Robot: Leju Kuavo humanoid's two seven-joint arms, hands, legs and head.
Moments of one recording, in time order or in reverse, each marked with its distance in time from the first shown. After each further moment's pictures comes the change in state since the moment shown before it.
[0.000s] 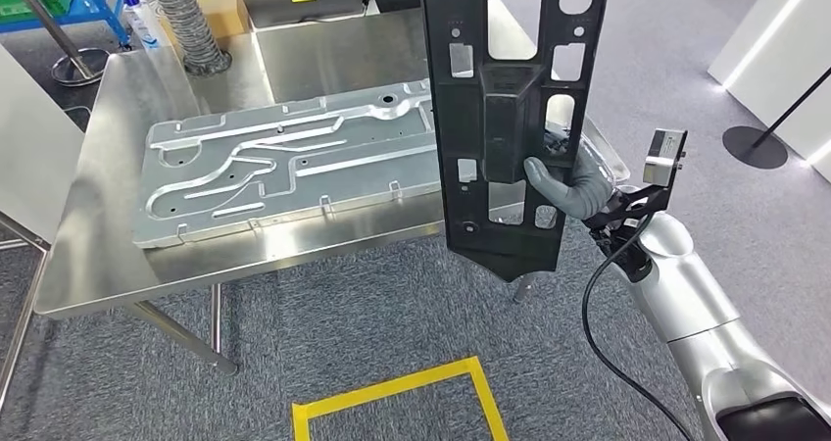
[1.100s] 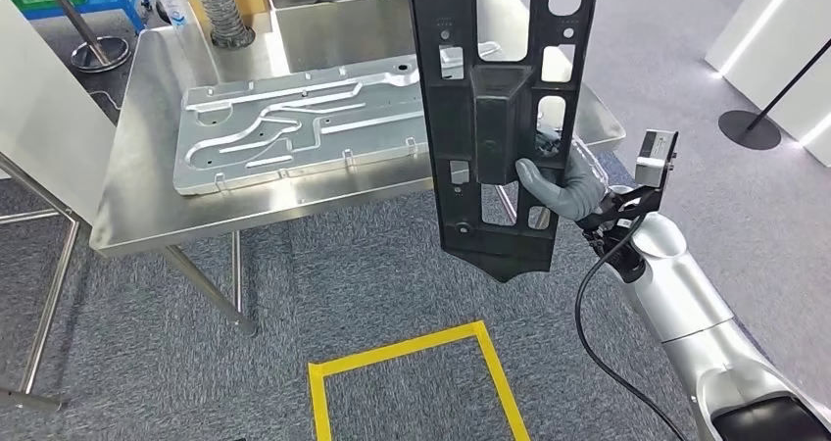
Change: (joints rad) left arm 0.002 0.006 -0.008 0.000 -0.015 0.000 0.014; right arm 0.002 0.014 0.011 -0.011 0.006 -0.014 0.009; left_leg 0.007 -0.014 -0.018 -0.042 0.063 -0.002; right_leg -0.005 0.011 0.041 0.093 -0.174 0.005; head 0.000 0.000
